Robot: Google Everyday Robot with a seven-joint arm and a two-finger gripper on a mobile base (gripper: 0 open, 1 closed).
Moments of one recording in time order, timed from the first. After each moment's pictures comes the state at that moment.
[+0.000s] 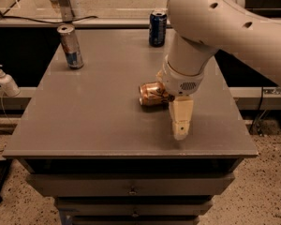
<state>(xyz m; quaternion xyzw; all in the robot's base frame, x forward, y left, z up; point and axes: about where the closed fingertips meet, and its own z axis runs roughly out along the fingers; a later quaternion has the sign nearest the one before) 0.502 -0.079 0.830 -0.76 0.64 0.02 0.08</state>
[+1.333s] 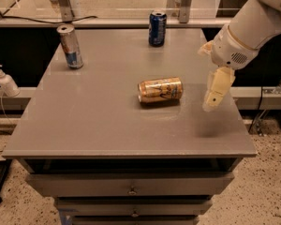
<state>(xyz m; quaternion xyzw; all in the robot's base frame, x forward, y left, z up) 0.546 -0.164 0.883 -0.66 0.72 0.07 0.19</state>
